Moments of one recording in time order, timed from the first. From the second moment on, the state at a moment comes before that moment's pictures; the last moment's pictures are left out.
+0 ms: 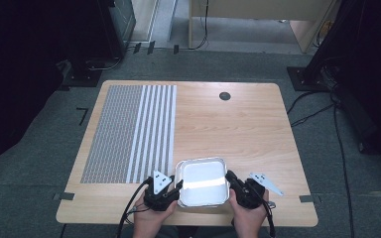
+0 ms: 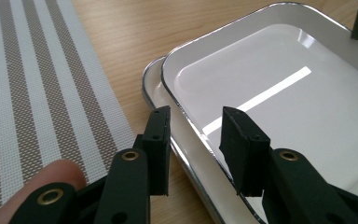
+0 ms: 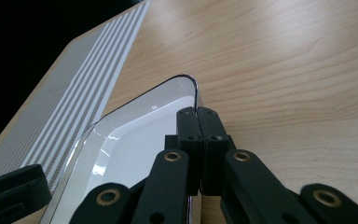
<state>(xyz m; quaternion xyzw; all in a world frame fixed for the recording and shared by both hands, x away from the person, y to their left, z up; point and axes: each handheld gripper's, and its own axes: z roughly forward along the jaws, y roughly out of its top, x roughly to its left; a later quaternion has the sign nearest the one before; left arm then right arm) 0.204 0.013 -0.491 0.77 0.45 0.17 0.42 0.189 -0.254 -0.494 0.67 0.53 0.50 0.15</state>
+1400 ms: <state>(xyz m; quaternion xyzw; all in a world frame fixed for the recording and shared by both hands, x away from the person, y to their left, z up) 0.232 0.029 -0.466 0.75 0.48 0.13 0.42 0.206 -0.217 -0.474 0.70 0.52 0.46 0.18</state>
